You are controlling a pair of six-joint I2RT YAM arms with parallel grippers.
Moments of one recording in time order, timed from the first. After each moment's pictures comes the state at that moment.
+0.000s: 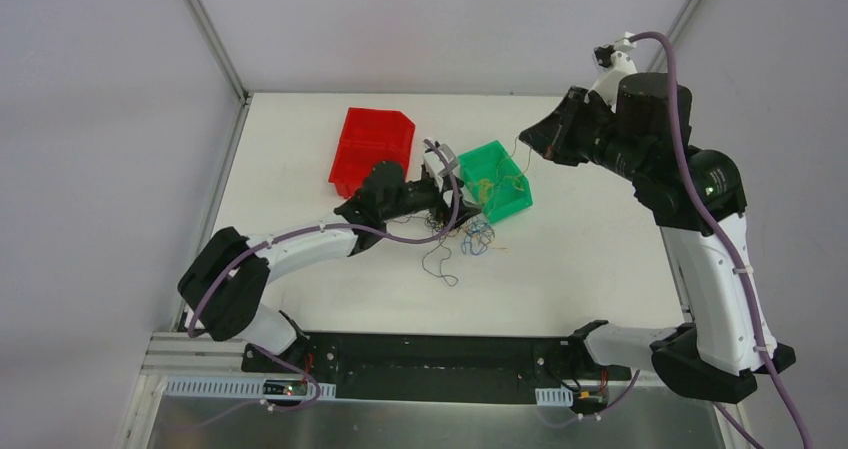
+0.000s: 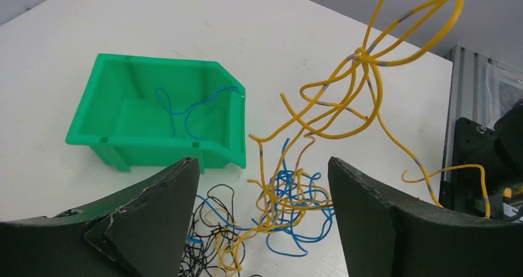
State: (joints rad) left arm -0.77 1.46 0.86 0.50 0.34 -0.11; right arm 0.53 1.23 1.92 -1.07 -0.05 0.56
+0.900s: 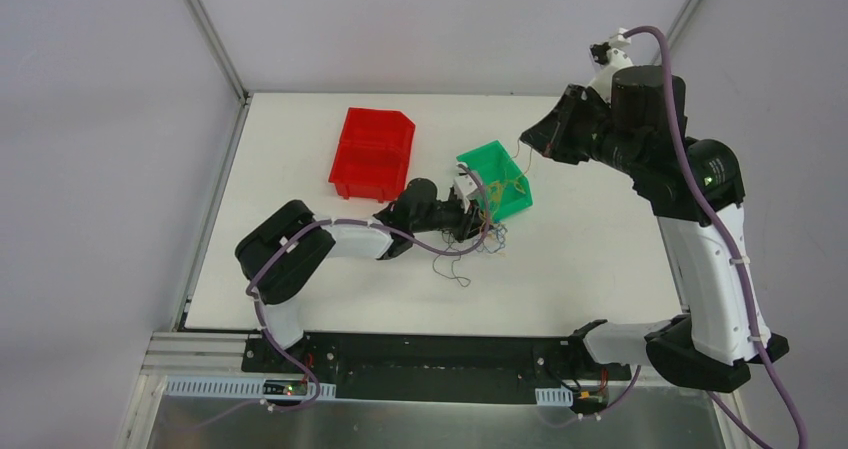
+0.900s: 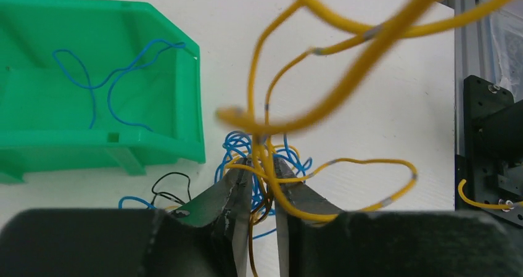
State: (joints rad) left arm -0.84 1.80 0.88 0.74 0.41 -0.14; right arm 0.54 1.29 2.00 -1.17 -0.02 0.56
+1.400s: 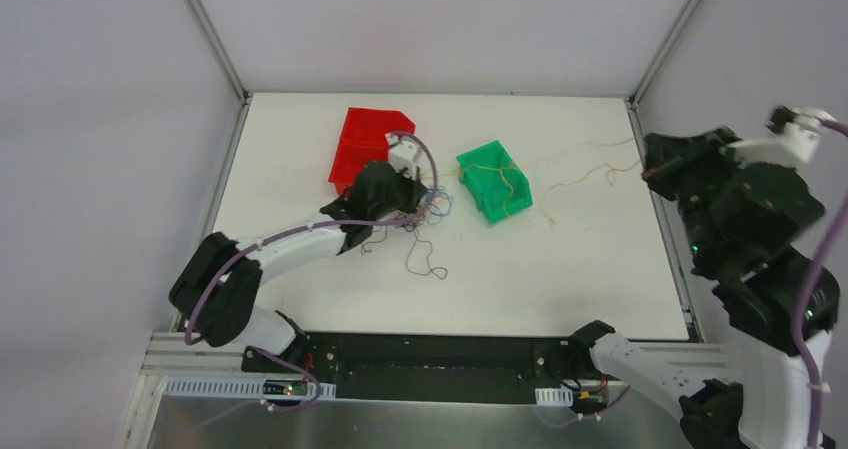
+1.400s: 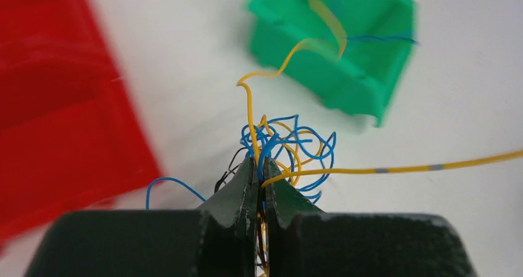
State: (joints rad) left arm -0.74 1.52 0.85 0.31 -0.02 -0.18; right arm 0.54 0.95 1.82 -1.02 0.56 0.60
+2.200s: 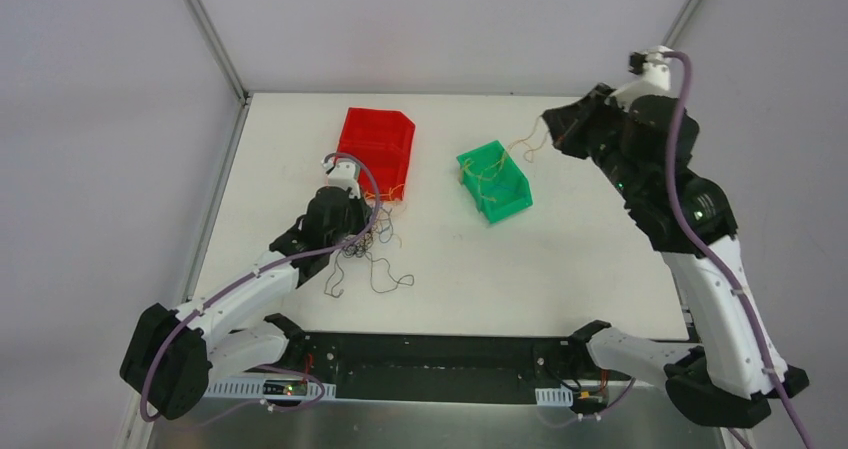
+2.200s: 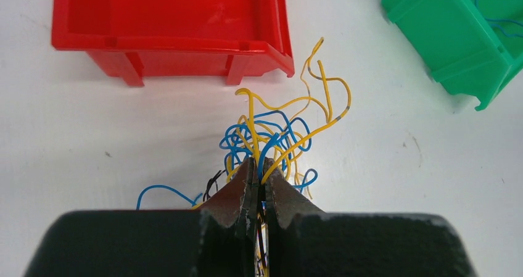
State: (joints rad) left arm -0.56 1.05 0.56 0.03 -0.22 -0.35; right arm 0.54 1.06 1.65 -0.77 0.32 0.56
